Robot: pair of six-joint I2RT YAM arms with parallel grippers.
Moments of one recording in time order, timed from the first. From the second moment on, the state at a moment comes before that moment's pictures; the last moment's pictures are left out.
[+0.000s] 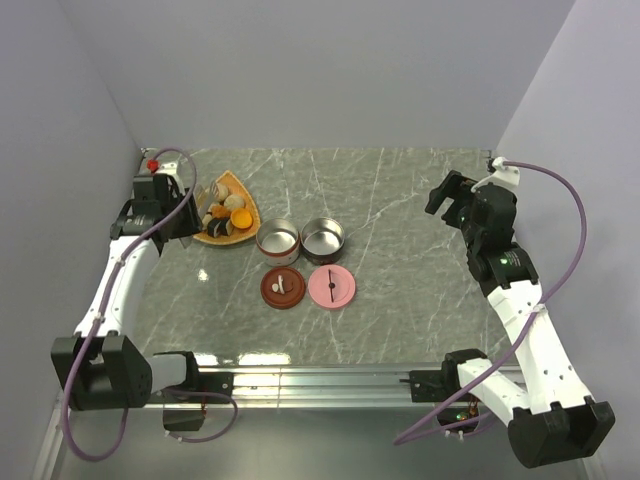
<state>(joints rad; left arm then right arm) 0.05 1.20 1.07 -0.61 0.07 -0.18 0.15 0.93 0.98 -0.34 0.21 0.39</state>
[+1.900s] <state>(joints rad) -0.07 1.42 1.22 -0.56 -0.12 -0.20 0.15 0.96 0.98 -0.34 0.22 0.36</state>
